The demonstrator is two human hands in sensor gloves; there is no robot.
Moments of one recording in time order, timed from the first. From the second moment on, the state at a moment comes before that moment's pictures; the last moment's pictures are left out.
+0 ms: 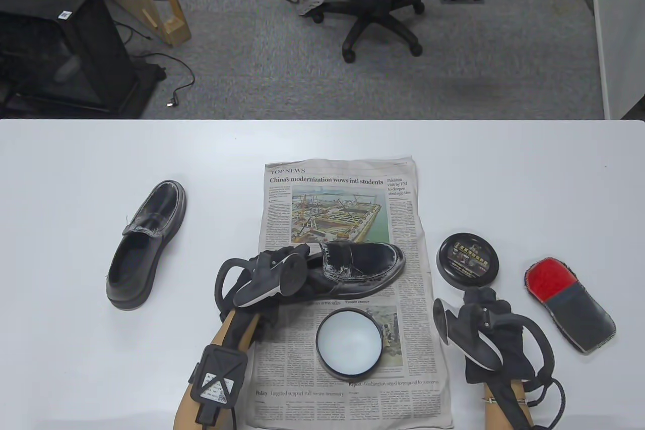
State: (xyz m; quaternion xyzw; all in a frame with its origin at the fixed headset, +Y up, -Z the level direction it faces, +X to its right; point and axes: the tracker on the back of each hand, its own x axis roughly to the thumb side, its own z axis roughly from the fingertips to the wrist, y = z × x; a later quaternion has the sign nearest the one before) left_hand -0.116 -0.752 -0.302 -0.05 -0.15 -0.02 0.99; right_hand 0.225 -0.726 -0.216 0.08 -0.11 -0.96 0.25
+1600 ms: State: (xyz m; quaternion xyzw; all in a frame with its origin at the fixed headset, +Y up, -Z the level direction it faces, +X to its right) left_hand -0.284 -0.724 -0.244 0.06 0.21 -0.04 0.97; right_hand 0.184 -0.717 -0.193 -0.12 0.00 -0.99 0.06
